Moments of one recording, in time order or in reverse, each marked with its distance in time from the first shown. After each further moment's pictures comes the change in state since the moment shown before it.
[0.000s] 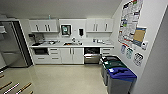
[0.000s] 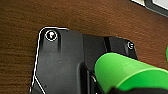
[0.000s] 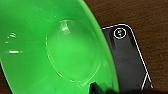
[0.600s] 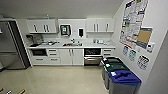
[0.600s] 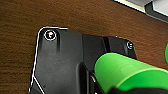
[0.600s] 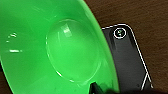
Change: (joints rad) left arm 0.000 0.001 0.000 0.001 0.000 0.000; right arm 0.000 0.000 0.000 0.000 0.000 0.000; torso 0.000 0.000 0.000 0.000
